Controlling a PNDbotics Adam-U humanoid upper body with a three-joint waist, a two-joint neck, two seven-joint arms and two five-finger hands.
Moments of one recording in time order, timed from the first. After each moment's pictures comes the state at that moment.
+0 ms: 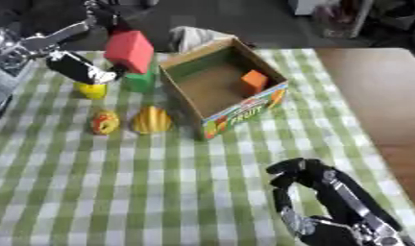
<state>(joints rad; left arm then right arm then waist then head) -0.78 0.59 -0.29 -1.42 -0.70 -0.31 -0.33 0.02 -0.26 0.29 -1.97 0.03 -0.17 0.43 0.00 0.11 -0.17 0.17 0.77</state>
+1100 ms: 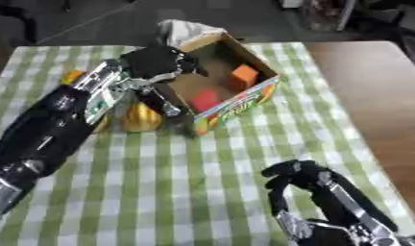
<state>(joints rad) -0.87 0.34 -0.39 -1.10 -1.13 -0.48 -0.13 0.01 -0.25 0.31 -1.97 0.01 -0.17 0.45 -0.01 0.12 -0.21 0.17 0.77</state>
